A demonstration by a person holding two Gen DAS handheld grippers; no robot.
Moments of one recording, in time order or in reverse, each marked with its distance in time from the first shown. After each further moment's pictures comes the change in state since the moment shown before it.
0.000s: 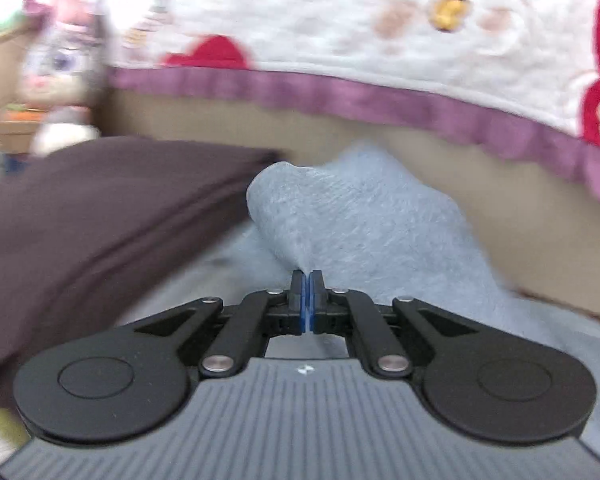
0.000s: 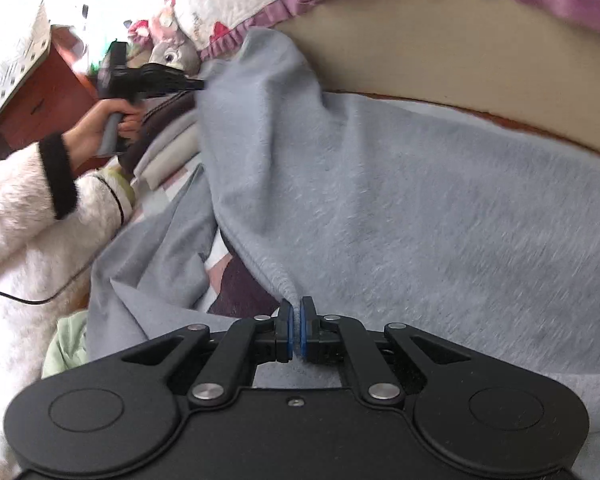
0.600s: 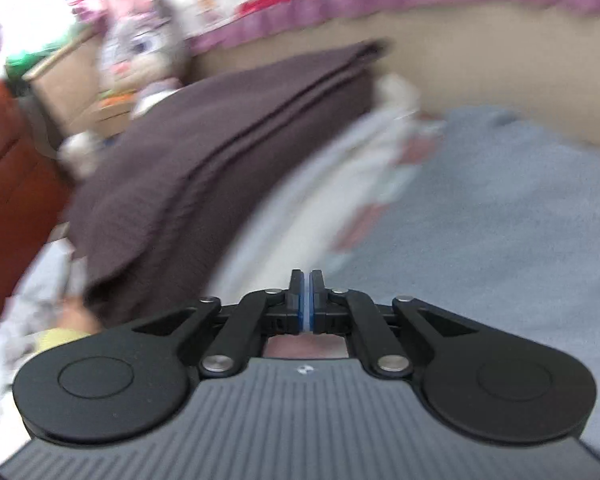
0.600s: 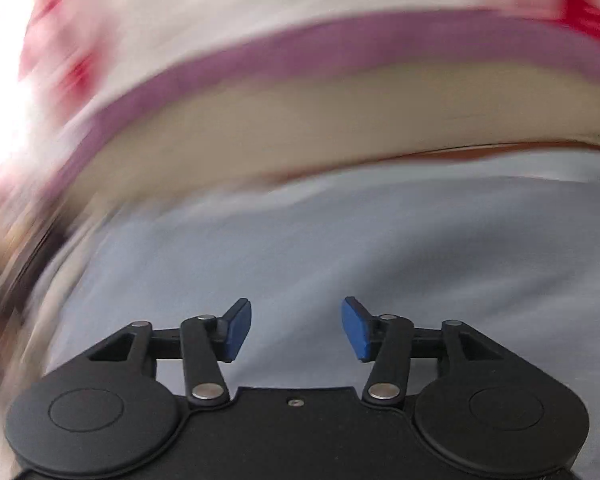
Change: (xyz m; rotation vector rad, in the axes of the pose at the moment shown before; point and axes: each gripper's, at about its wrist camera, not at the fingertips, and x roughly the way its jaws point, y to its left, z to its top) left arm -0.004 -0.004 -0.039 0.184 0.142 0.260; right arm -0.117 -0.114 -0.027 0.657 -0.356 -0.567
